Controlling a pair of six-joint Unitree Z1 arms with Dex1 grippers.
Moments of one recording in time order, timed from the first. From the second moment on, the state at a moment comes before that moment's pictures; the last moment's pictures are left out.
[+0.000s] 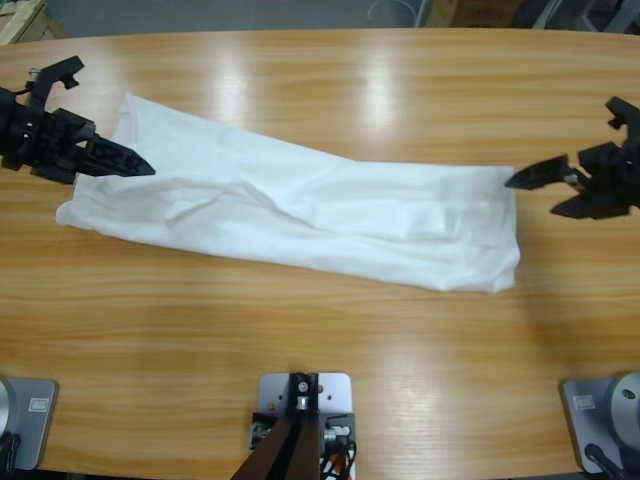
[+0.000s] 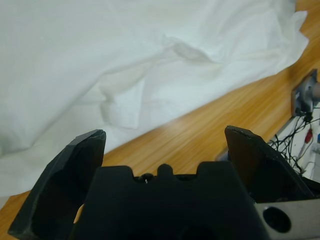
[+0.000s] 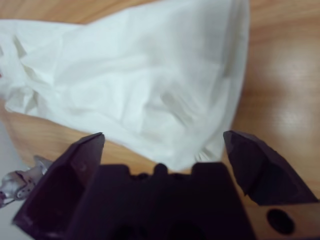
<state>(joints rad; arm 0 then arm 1) -0.30 1.59 -1.04 0.66 -0.52 -0.05 0.14 1.46 -0.80 0.53 0.45 0.43</state>
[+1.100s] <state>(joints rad) -0.30 1.56 -1.00 0.66 -0.52 -0.05 0.19 1.63 -0.66 0.27 0.33 0.61</state>
